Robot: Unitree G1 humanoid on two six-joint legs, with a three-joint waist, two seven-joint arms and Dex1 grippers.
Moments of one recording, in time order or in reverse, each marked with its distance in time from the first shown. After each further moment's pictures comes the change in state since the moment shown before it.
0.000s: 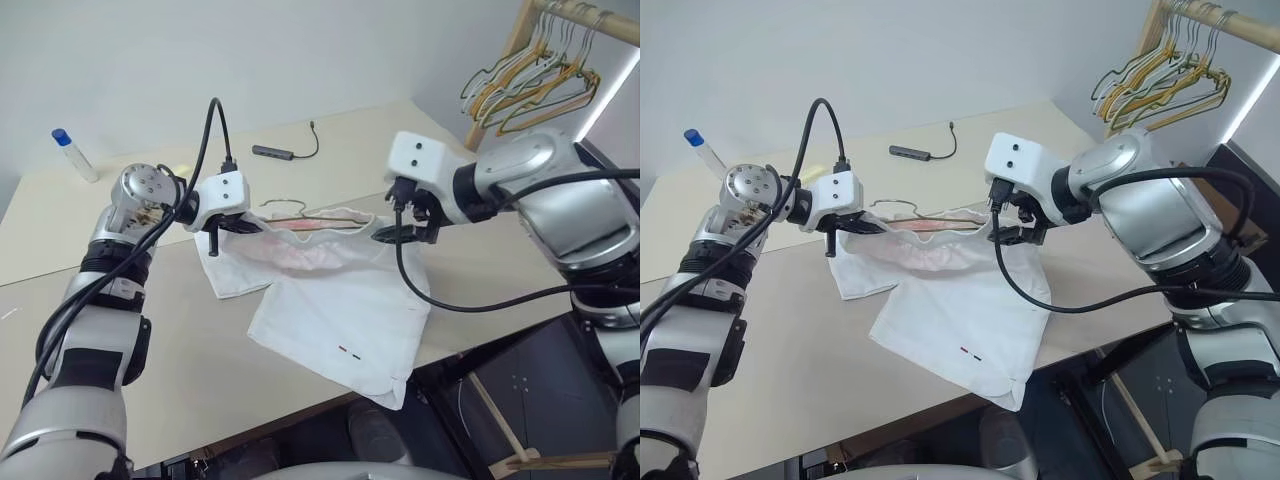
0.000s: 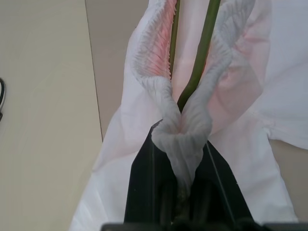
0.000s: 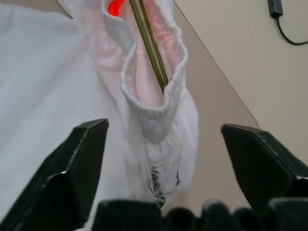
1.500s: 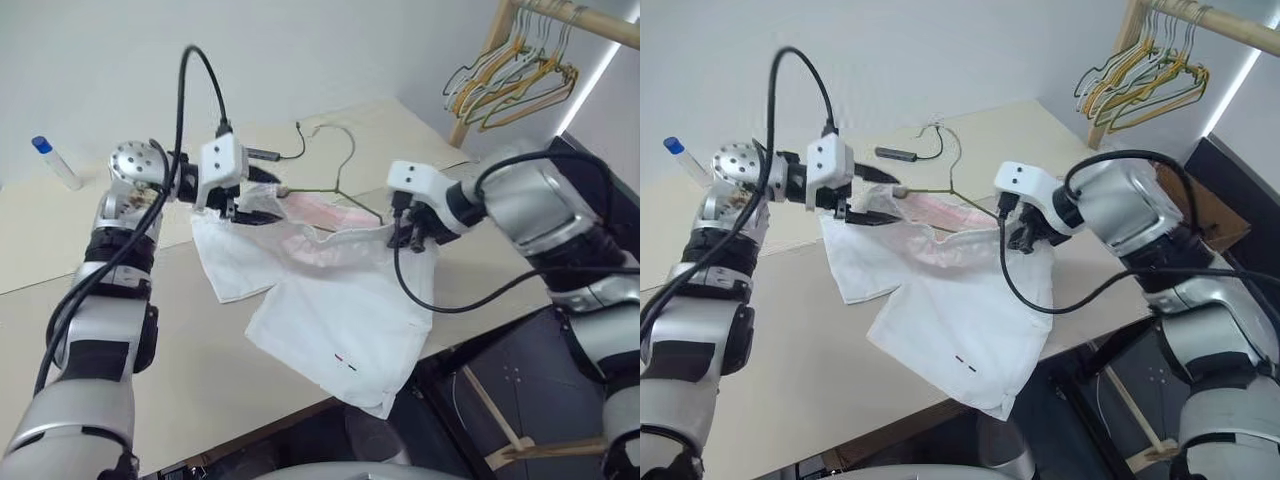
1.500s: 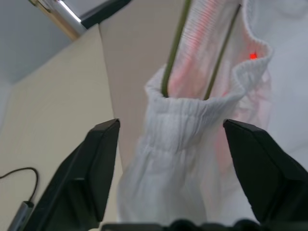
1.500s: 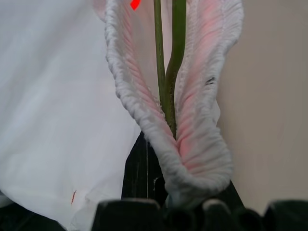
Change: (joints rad) left arm -0.088 -0.055 0.150 0.017 -0.193 -0.051 -0.075; right arm 0.082 0.031 -0.029 0.182 -0.084 0.094 0.236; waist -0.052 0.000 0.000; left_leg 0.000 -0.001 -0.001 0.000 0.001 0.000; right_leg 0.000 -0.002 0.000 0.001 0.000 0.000
